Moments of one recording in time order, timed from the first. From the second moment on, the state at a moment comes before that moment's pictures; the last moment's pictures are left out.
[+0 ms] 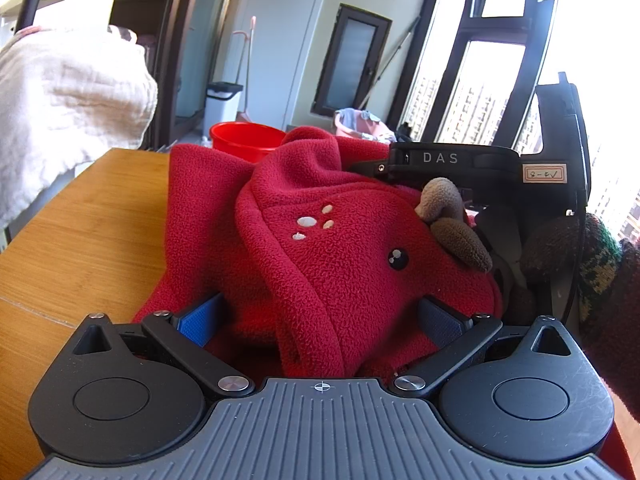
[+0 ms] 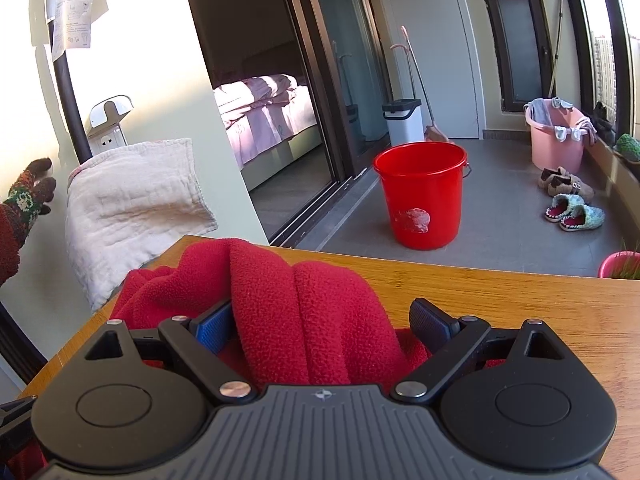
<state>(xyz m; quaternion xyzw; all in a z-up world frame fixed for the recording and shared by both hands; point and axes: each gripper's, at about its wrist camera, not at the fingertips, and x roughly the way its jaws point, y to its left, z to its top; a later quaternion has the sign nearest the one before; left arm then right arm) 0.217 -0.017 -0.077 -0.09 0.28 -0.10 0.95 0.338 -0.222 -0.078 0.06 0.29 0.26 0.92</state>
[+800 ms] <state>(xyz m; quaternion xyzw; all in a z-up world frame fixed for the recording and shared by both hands) 0.215 -0.025 -0.074 -0.10 0.28 -0.10 0.95 0.339 -0.228 -0.080 0.08 0.29 0.25 0.92</state>
